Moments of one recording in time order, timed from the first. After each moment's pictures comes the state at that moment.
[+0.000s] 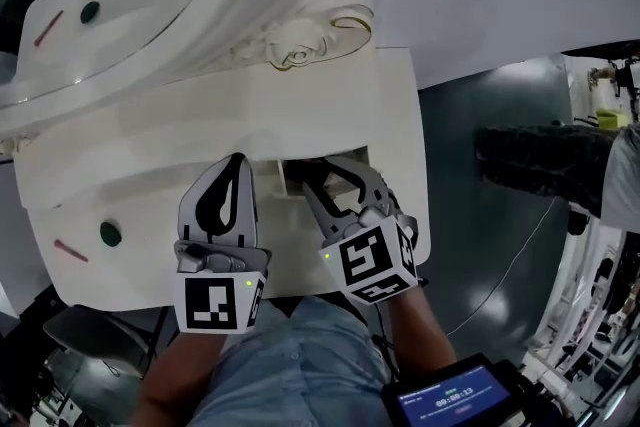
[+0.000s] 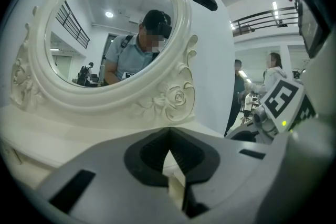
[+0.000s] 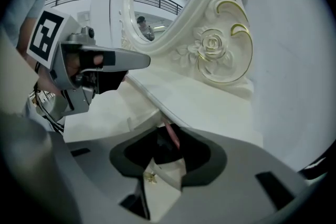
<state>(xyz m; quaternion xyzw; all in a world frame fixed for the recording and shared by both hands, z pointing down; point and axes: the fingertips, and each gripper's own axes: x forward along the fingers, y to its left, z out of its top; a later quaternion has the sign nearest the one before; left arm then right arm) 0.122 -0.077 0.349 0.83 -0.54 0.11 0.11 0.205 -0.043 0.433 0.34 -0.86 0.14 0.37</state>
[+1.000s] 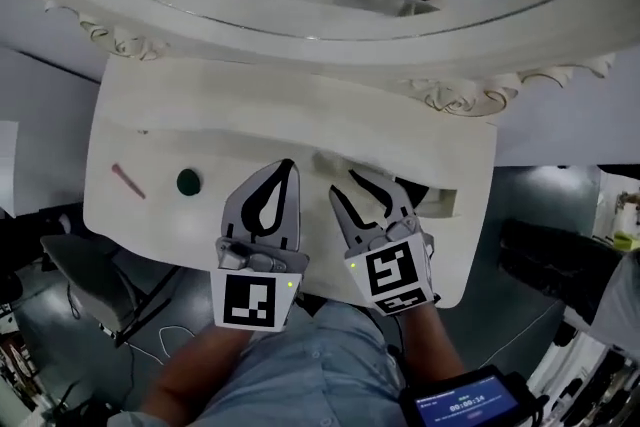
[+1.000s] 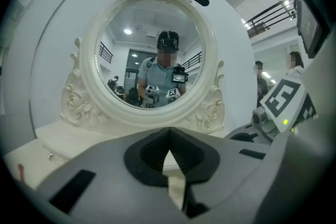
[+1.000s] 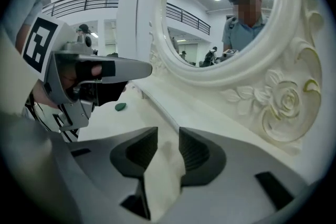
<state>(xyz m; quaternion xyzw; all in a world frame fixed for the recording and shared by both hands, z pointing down) 0.013 -0.032 0.305 0.73 -0.67 0.04 0.12 0.079 -0.027 0.388 0.24 -0.92 0.07 0.32</state>
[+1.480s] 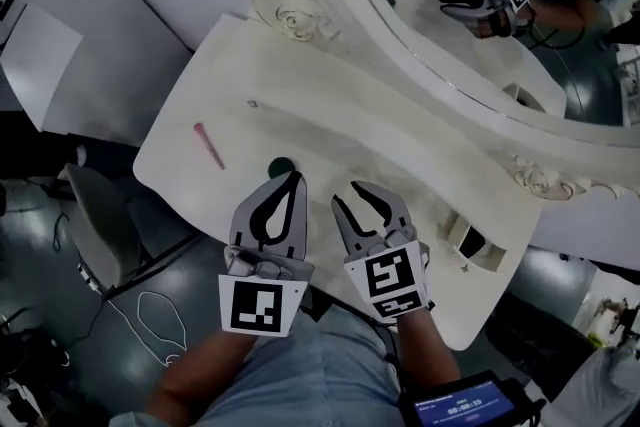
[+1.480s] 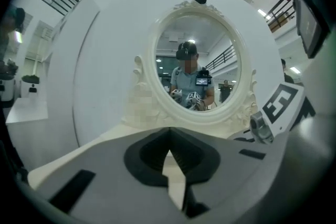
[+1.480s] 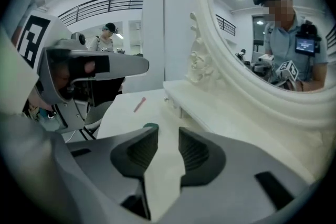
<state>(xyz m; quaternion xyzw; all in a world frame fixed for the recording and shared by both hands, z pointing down) -0.136 0.051 0.290 0.61 -0.78 0.01 0.10 -0.077 0.033 0.384 0.10 -0.95 0.03 0.31</state>
